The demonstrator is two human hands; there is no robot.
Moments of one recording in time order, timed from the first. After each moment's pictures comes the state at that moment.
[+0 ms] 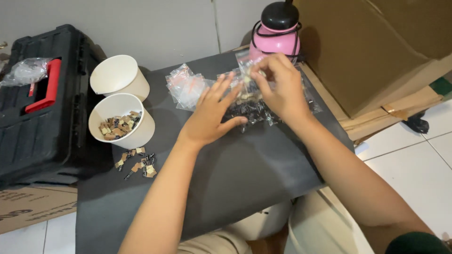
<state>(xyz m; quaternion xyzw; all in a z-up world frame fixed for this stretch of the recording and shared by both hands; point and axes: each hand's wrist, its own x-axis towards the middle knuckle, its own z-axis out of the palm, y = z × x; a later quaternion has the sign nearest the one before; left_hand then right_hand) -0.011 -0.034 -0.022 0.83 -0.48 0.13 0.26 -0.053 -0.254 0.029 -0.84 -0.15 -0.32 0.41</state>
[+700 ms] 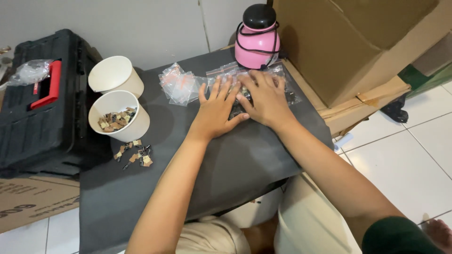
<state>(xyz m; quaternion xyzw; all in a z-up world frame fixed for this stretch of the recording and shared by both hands) -0.032 -0.073 -0.040 0.89 -0.41 0.13 0.12 -0.077 -0.266 -0.015 -0.96 -0.10 -0.23 0.12</state>
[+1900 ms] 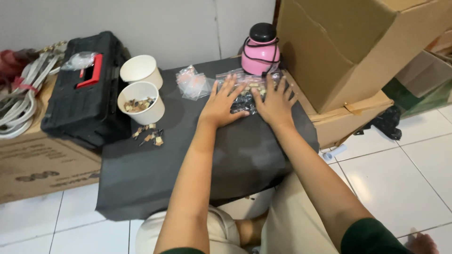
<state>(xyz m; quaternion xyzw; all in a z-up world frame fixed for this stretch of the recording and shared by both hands) -0.039 -0.081 -0.018 0.93 -0.36 0.05 0.09 -0.097 -0.277 -0.017 -0.97 0.10 -0.16 0.17</state>
